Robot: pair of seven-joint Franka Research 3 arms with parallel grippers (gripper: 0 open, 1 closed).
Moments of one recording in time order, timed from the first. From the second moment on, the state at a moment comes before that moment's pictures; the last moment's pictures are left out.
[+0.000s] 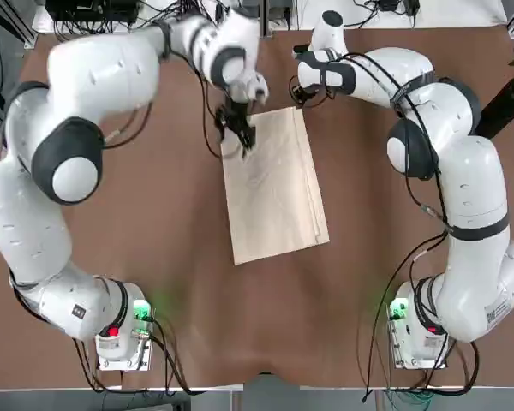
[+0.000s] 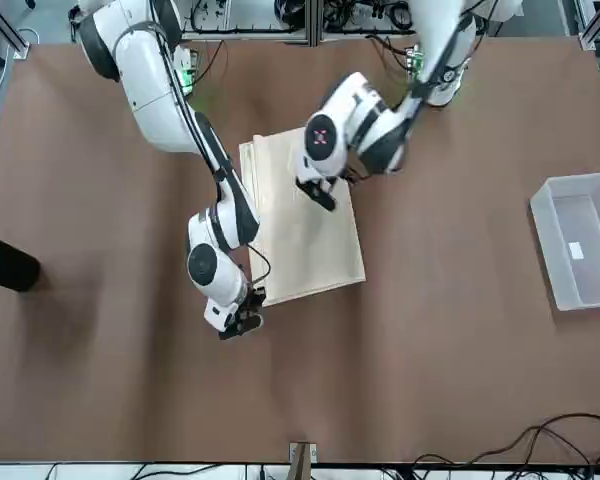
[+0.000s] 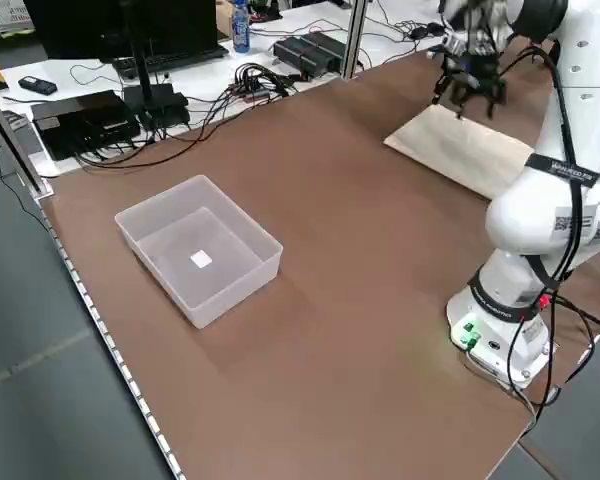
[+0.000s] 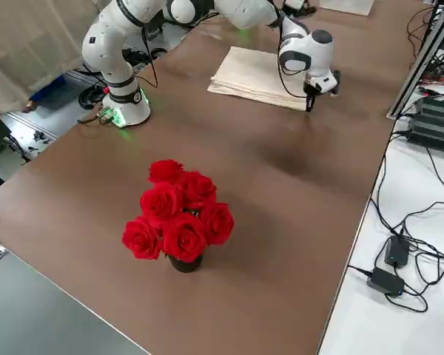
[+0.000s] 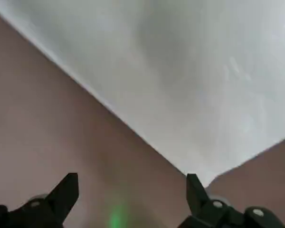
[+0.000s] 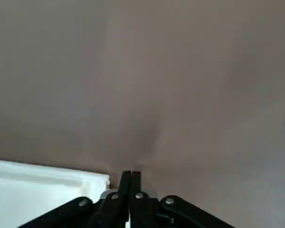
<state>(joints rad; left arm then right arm) -0.42 0.43 -0.37 -1.64 0.09 1.71 -0.27 0.52 0.89 -0.06 -1.36 0.26 2.33 0.05</state>
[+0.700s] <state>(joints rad) -0.09 0.24 -0.37 -1.53 0.12 1.71 -0.28 0.42 0.76 -0.07 -1.29 0.26 2.06 0.05</state>
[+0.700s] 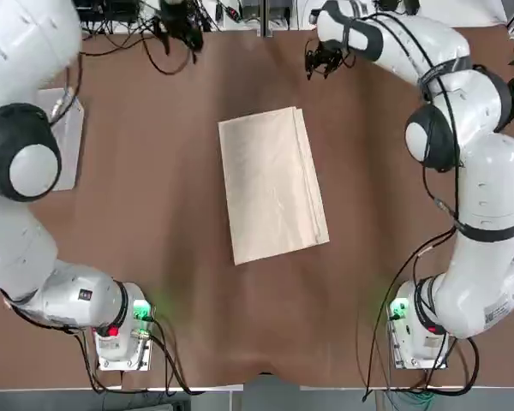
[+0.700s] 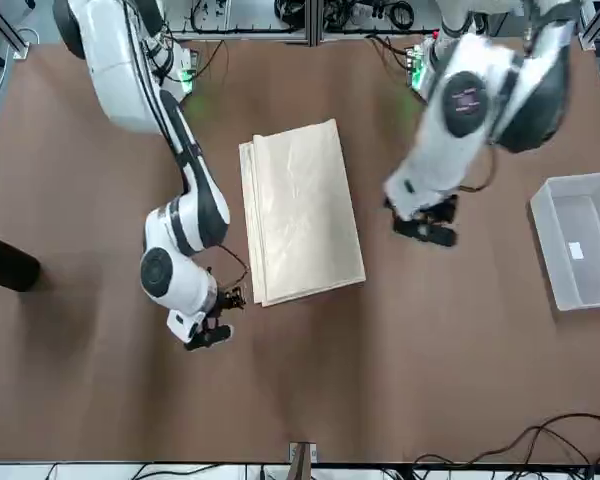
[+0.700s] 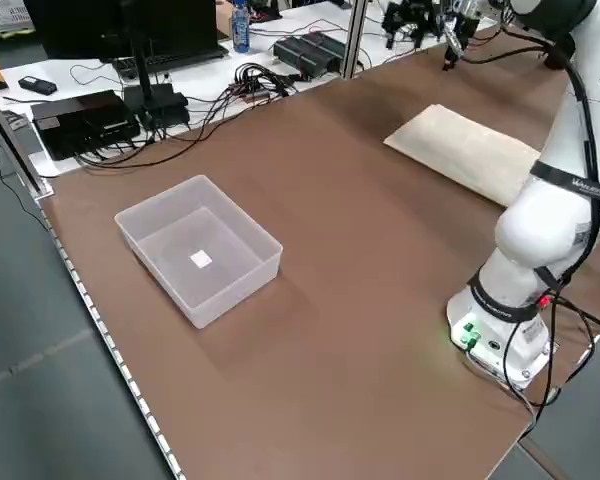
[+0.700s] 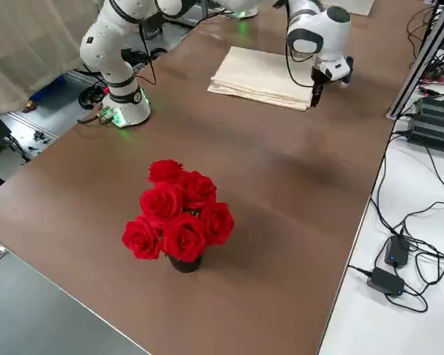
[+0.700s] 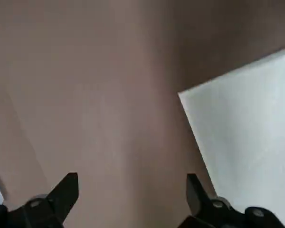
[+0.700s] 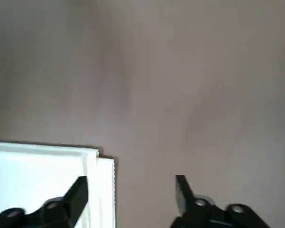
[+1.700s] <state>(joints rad) 0.14 0.16 -0.37 -1.46 0.08 1.71 -0.24 0.31 0.61 -0.06 -1.53 0.54 1.99 -0.27</state>
